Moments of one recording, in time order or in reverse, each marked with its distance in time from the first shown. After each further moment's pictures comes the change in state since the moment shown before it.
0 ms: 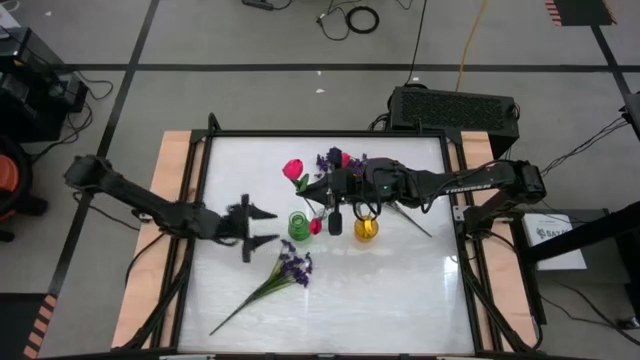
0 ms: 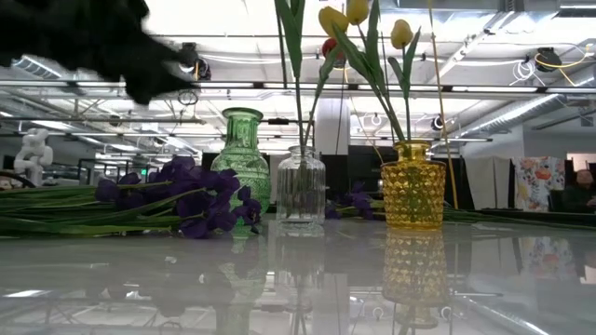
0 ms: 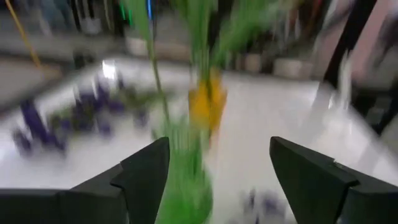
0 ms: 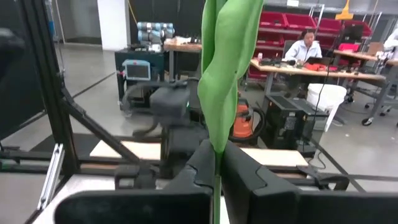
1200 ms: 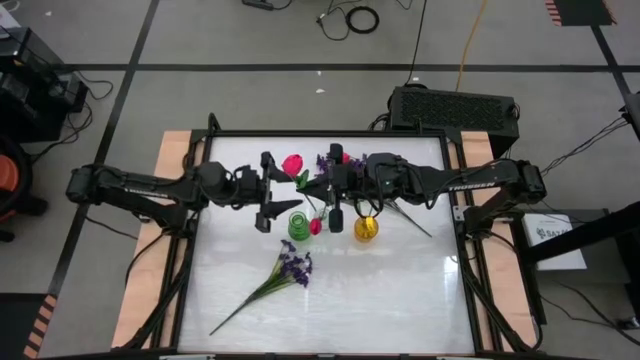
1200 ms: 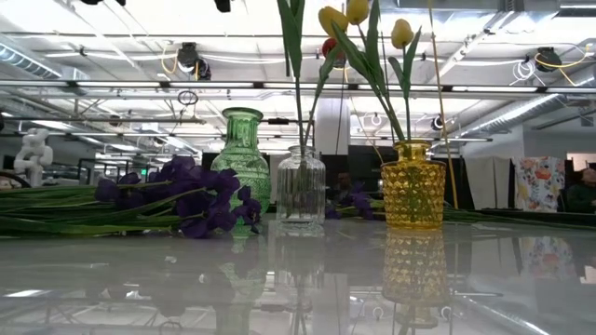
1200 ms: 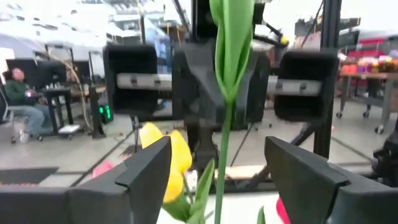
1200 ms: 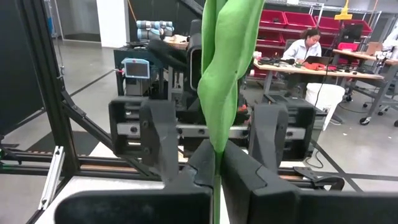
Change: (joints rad) left arm 0.337 0.197 0.477 0.076 0.457 0.244; right arm 0.000 0.000 0.069 -0.087 0.003 -0.007
